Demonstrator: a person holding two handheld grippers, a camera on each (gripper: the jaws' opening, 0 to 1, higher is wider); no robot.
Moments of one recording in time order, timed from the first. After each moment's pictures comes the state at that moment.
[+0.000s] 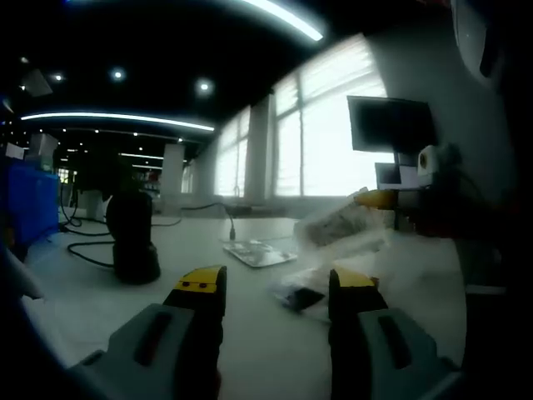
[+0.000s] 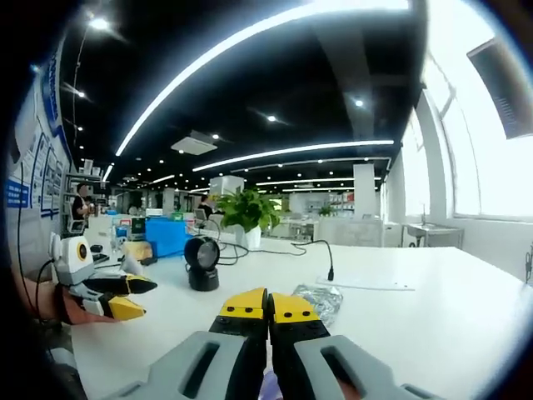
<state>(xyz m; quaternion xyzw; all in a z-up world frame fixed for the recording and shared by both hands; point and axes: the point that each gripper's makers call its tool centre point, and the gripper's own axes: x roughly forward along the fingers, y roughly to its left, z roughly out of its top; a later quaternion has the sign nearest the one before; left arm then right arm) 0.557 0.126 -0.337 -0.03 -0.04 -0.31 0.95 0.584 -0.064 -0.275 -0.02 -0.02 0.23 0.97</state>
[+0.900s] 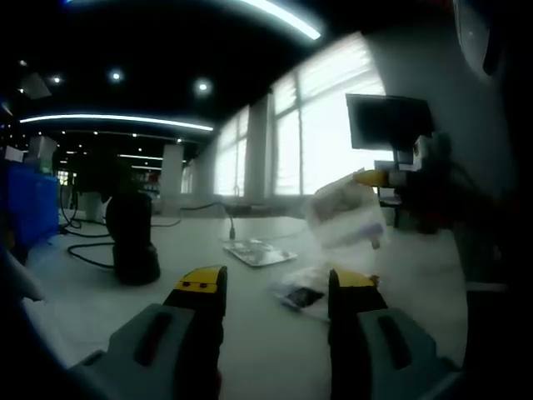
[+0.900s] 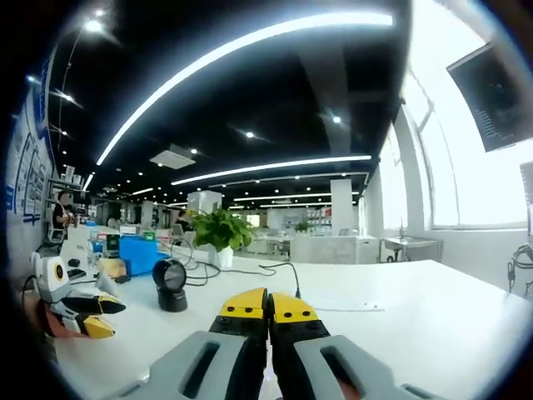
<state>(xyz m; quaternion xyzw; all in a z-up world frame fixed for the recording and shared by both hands) 0.556 0.126 -0.339 -0.02 -0.04 -0.31 0.95 0.604 -0.116 -0.242 0.00 -0.06 0.17 0.98</state>
